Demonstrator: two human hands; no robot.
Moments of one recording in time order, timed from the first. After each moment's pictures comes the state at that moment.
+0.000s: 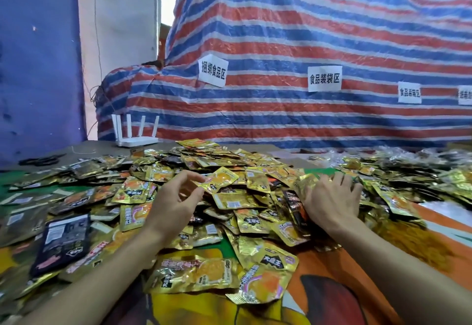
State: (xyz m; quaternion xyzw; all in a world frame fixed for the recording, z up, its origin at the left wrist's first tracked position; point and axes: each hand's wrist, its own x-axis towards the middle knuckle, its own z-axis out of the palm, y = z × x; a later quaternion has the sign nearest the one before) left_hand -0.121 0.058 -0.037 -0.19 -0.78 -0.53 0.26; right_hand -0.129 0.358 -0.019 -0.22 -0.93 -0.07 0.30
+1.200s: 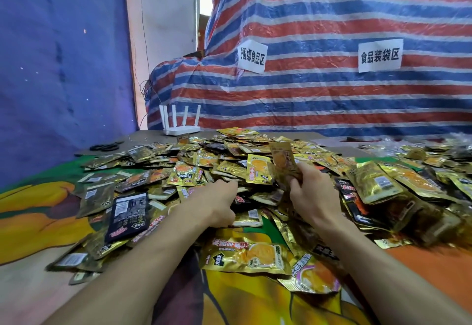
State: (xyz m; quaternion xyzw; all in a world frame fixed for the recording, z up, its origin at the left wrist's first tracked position) left_hand -0.133 0.043 -0.029 -0.11 -0.99 -0.03 0.05; right_hand -0.141 0.250 -0.041 0.08 -0.89 0.28 0.36
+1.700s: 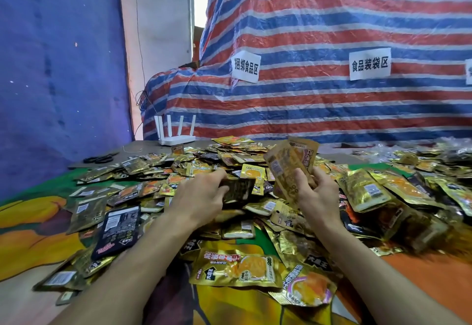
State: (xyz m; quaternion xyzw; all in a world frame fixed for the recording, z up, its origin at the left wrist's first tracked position) left_hand -0.127 0.033 -0.017 -0.15 -0.93 -0.14 0.30; right_hand -0.145 0.262 -0.042 0.10 -0.71 0.61 0.34
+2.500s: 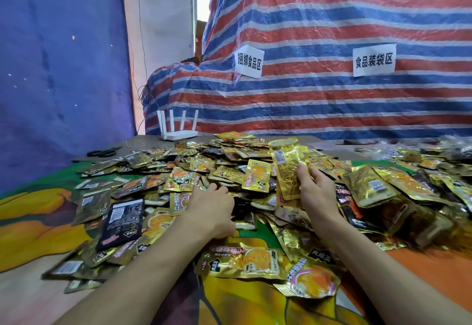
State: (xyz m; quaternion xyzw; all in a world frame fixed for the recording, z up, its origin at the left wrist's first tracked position) left_hand -0.120 0.053 -0.029 -0.10 -0.99 0.10 0.06; right_hand -0.142 0.250 -0.040 0.05 -0.69 0.68 0.24
